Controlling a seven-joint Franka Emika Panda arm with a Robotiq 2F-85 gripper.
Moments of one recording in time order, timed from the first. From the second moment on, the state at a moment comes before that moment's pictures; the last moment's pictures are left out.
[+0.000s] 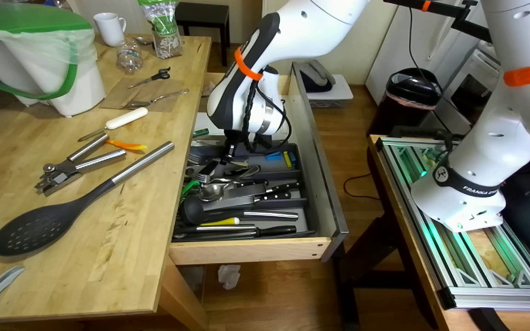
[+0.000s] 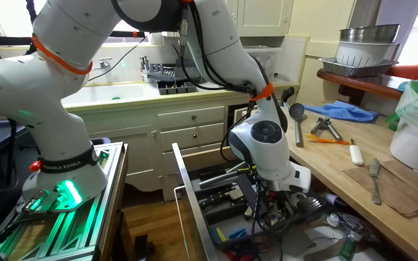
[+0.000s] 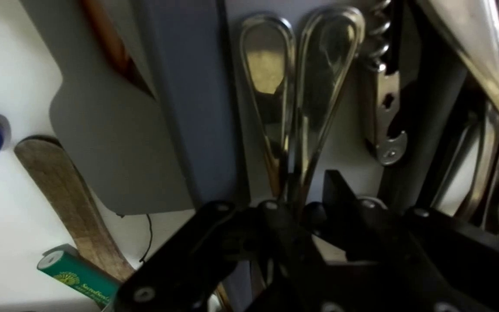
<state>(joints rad) -0.29 0.79 0.07 -1.96 1.05 3.04 -1.32</state>
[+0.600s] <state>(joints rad) -0.24 0.80 0.02 -1.96 1.05 3.04 -1.30</state>
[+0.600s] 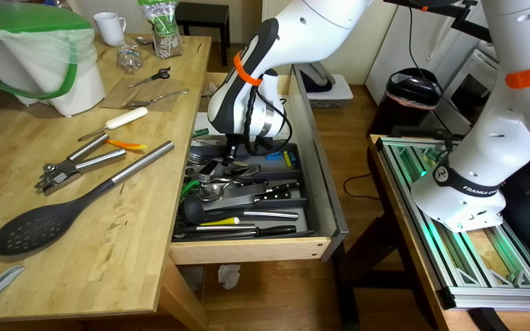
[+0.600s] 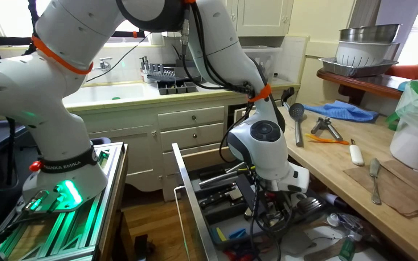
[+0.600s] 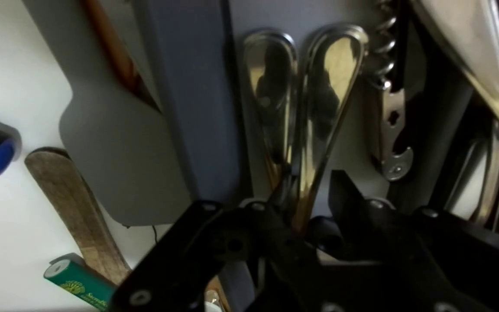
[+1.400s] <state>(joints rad) -0.22 0.80 0.01 -1.96 1.05 3.04 -1.31</state>
